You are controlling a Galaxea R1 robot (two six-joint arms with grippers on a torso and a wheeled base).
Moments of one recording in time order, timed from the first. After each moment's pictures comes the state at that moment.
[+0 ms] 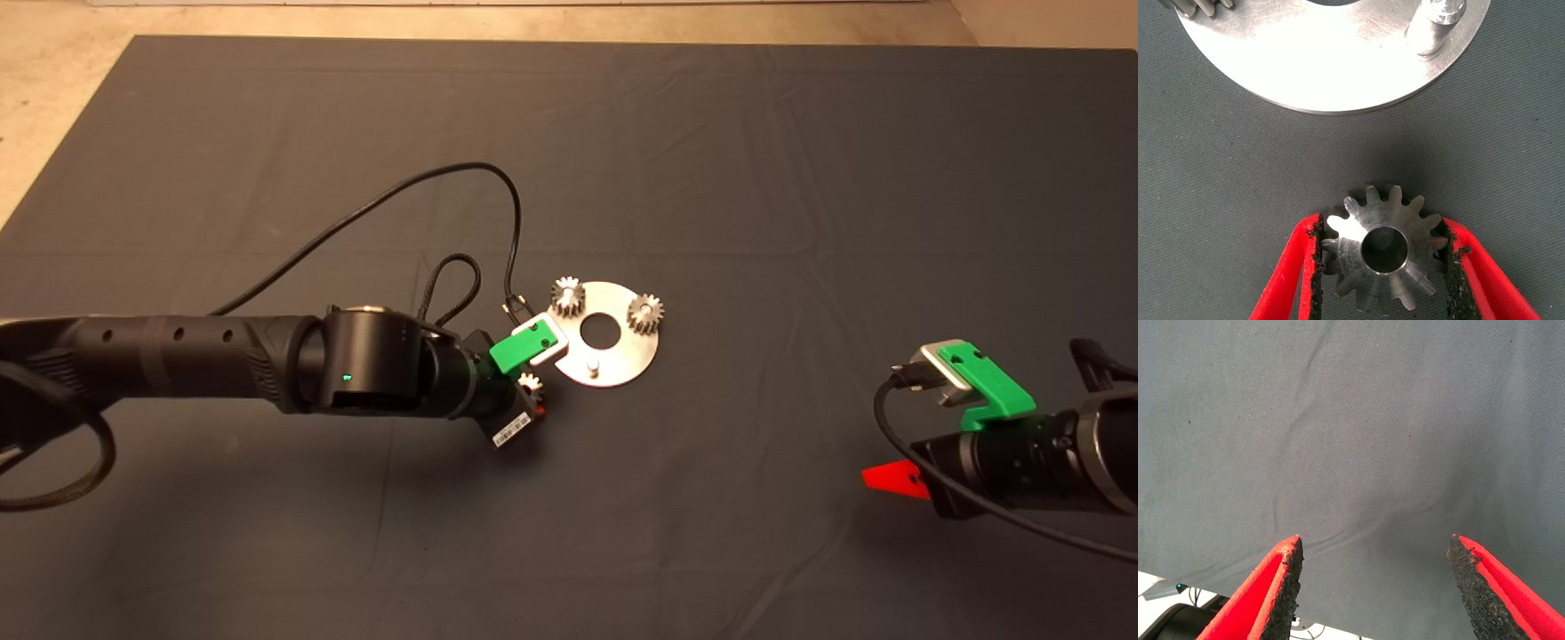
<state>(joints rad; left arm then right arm) -0.12 2.47 -0.86 0.88 1.16 -0.66 0.27 2.00 -0.35 -0.56 -1.47 1.49</state>
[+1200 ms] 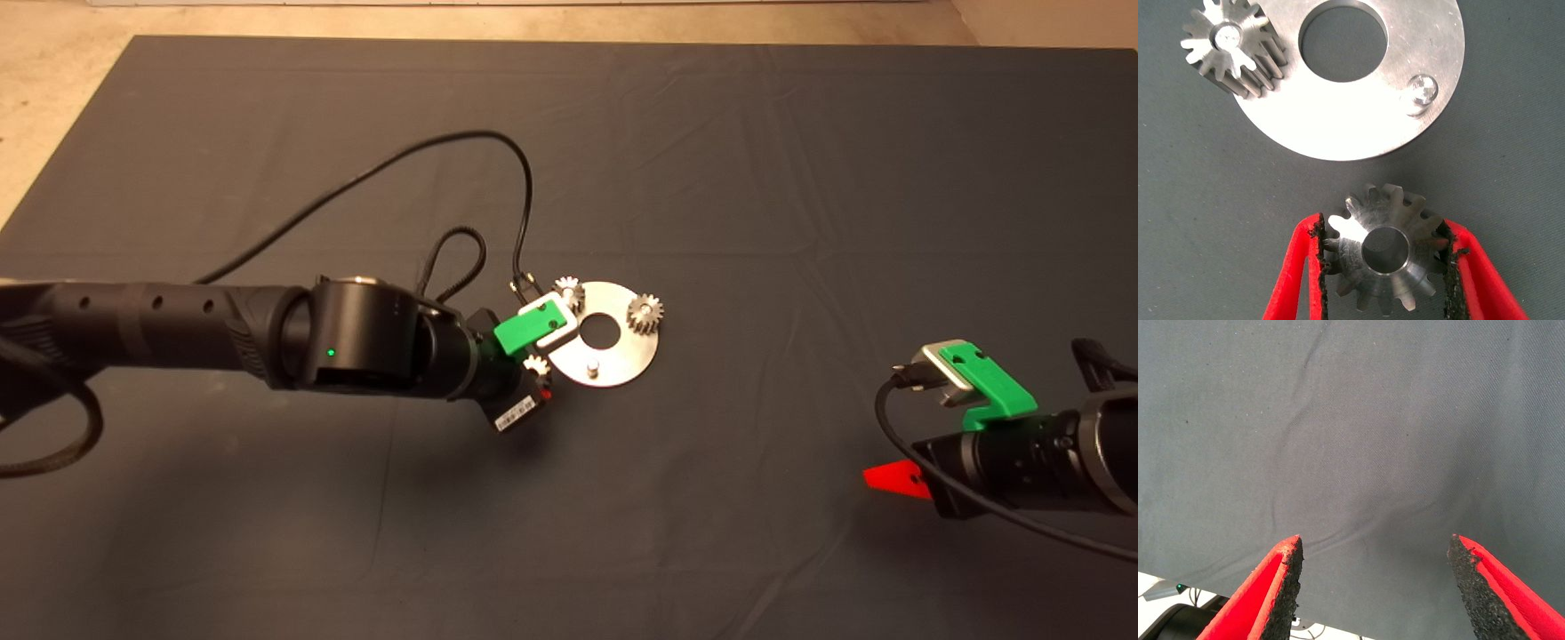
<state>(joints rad) -0.22 2.48 -0.82 0.83 1.17 -0.66 0.27 1.99 -0.35 -0.56 -1.47 1.49</state>
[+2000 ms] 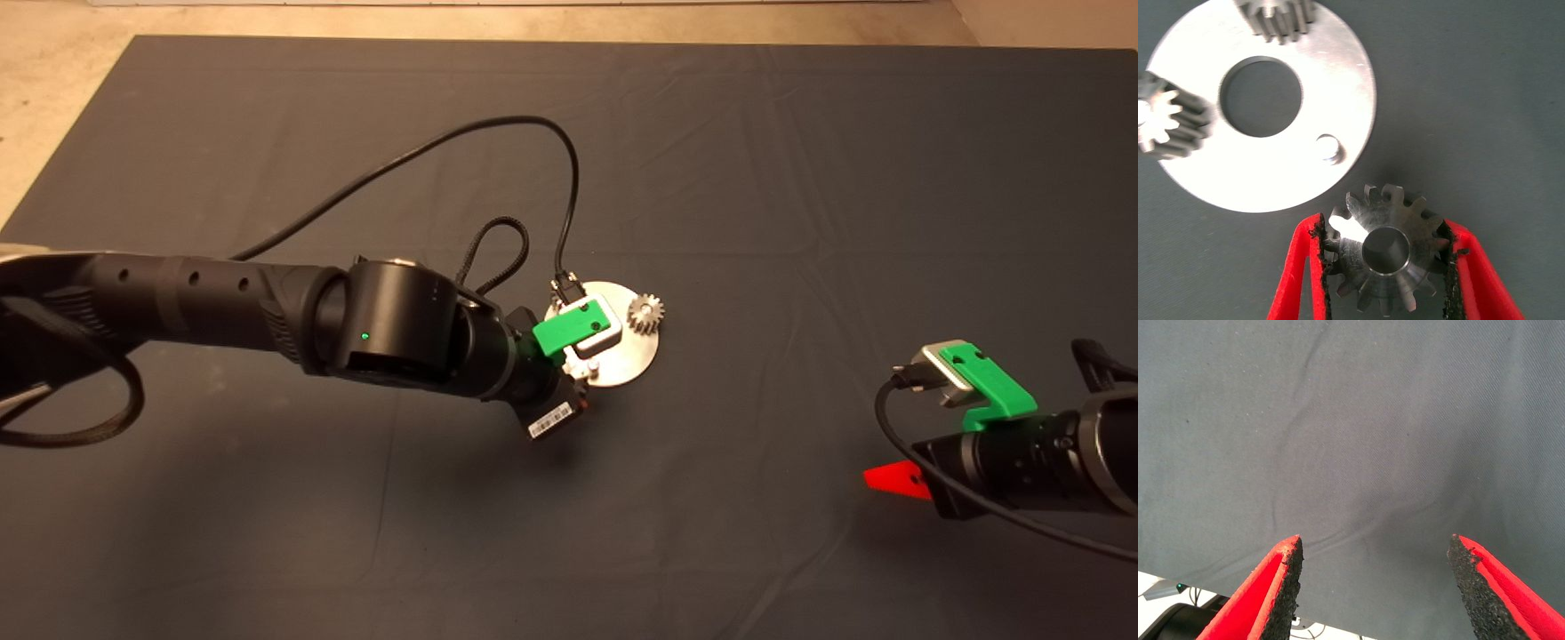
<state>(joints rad) -0.25 2.57 -0.82 0.75 1.17 -0.66 0.27 1.99 -0.35 -0.56 -1.47 1.49</state>
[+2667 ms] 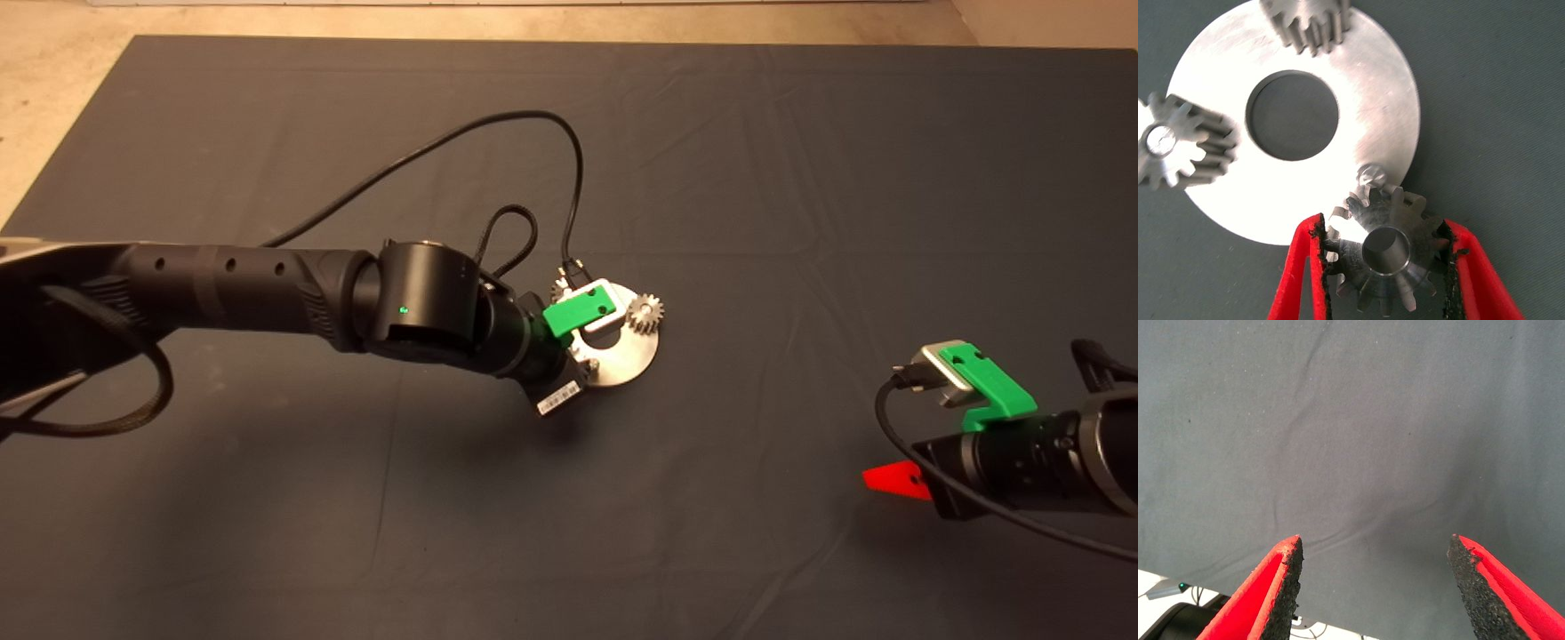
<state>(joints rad) -0.25 2.62 -0.93 0.74 1.17 -0.60 0.27 1.99 -0.35 -0.56 -1.46 1.49</state>
